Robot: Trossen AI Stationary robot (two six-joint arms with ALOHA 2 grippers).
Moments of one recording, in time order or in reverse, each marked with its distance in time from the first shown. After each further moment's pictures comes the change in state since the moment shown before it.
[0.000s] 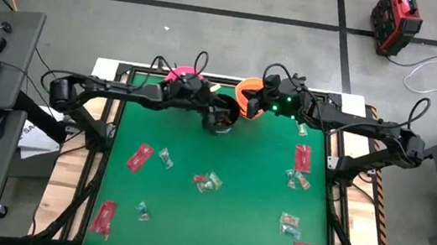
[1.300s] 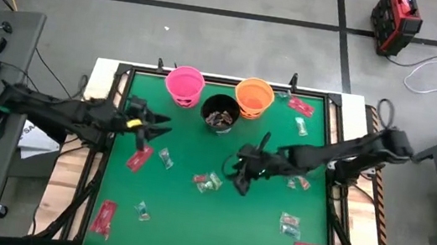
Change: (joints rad) left arm -0.495 -0.961 -0.453 -0.202 -0.448 -0.425; right arm 0.554 0.157 0.000 -0.285 0.017 0.282
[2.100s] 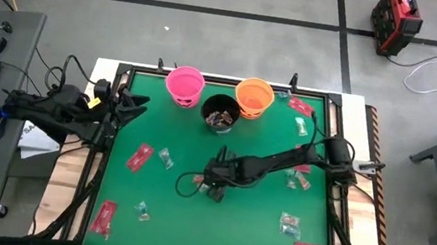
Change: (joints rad) left arm 0.000 -0.272 0.001 0.058 -0.030 0.076; right arm -0.008 0.570 0.413 -0.286 0.084 -0.182
